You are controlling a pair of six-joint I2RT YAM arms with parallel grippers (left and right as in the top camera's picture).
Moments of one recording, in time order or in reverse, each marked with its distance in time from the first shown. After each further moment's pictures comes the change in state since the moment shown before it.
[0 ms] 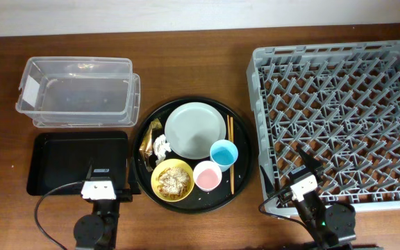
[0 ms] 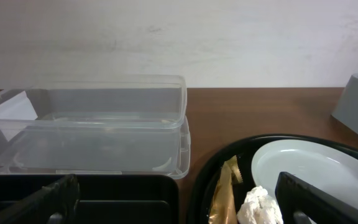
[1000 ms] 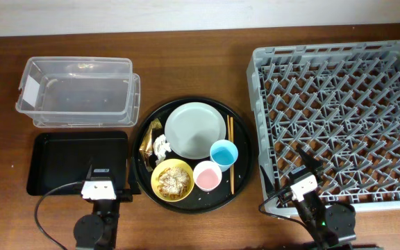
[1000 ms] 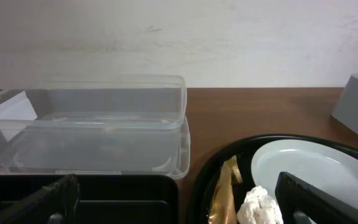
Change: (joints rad) left arm 0.000 0.000 0.000 0.000 0.002 0.000; right arm 0.000 0.000 0.000 0.000 0.000 0.001
